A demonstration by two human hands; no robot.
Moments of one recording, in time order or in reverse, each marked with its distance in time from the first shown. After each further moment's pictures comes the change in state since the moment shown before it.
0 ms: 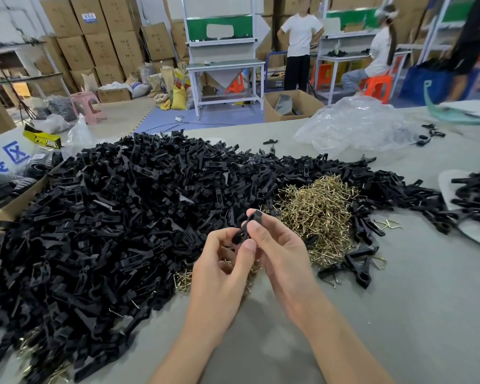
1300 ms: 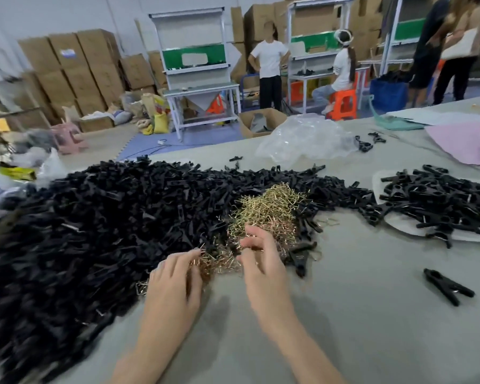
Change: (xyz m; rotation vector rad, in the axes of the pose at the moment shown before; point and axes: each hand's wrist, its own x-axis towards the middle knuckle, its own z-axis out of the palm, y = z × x) left_hand -0.022 -0.016 0.002 0.833 -0.016 0.372; right_hand -0.054 -0.020 -0.050 -0.560 0.225 -0.227
